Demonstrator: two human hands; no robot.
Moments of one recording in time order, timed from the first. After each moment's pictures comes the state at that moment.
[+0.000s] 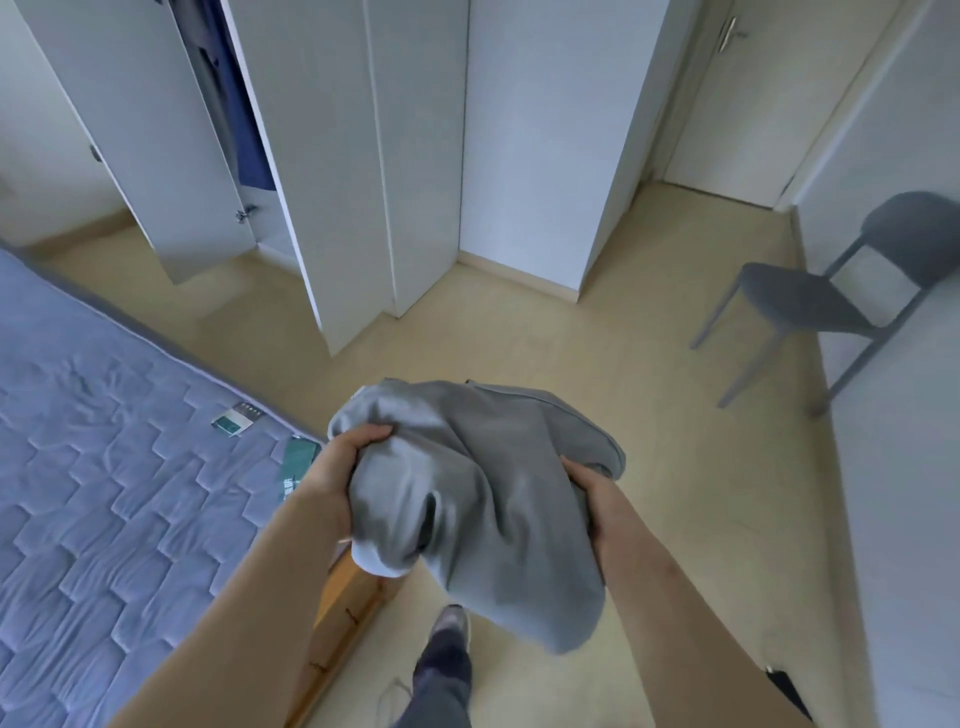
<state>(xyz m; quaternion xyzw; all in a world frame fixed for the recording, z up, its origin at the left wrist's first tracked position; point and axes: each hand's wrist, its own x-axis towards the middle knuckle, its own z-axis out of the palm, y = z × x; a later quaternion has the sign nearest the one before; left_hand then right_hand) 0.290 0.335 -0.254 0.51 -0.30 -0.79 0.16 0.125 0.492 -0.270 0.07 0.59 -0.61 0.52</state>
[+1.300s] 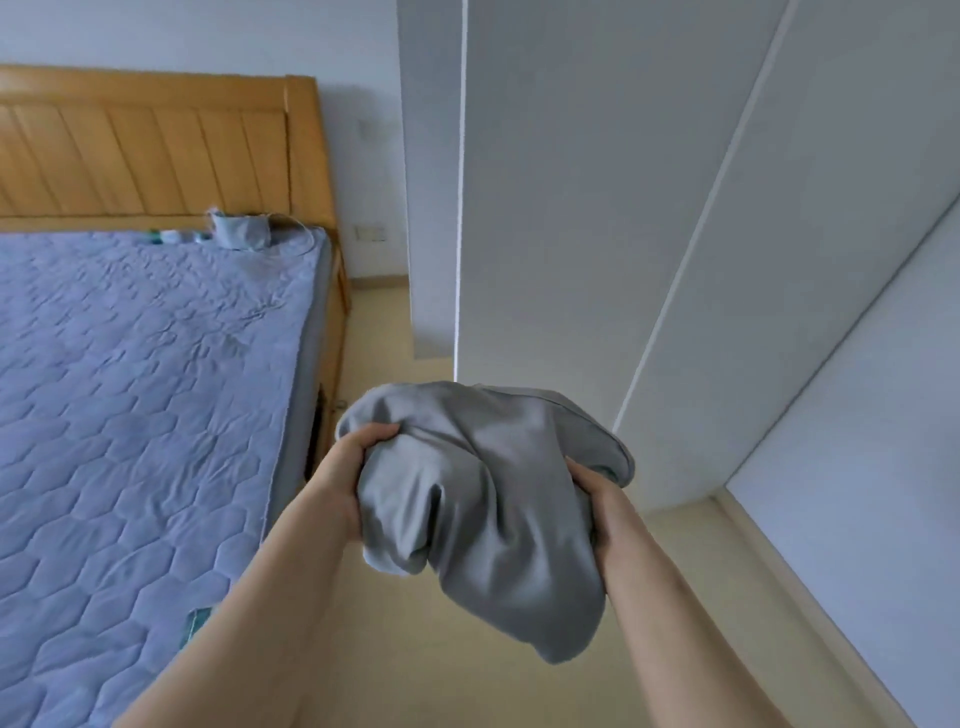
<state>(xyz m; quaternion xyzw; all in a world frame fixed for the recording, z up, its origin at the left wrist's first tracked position) 0.035 -0.185 -0.198 0.57 -0.12 -0.65 0.49 -0.185 -0.194 -0.207 -0.22 0.52 -0.40 0.72</state>
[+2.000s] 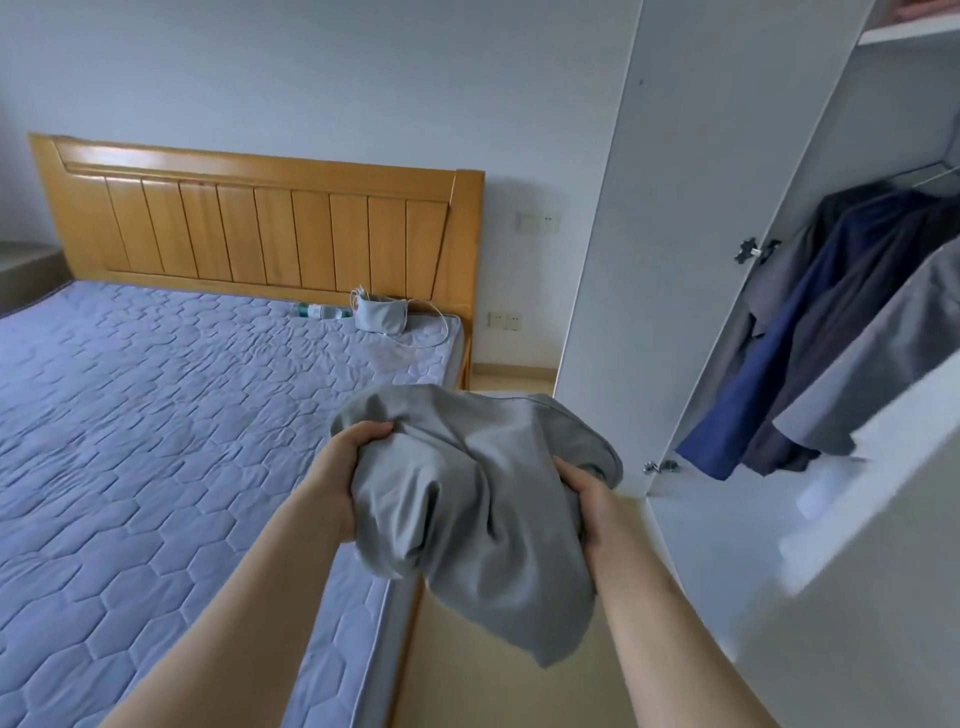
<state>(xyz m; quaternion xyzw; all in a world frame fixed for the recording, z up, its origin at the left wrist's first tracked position) 0.359 -0.455 -0.150 0.55 -0.06 -0.56 0.62 0.159 -0.533 -0.164 -0.30 0.45 -0.31 0.78</state>
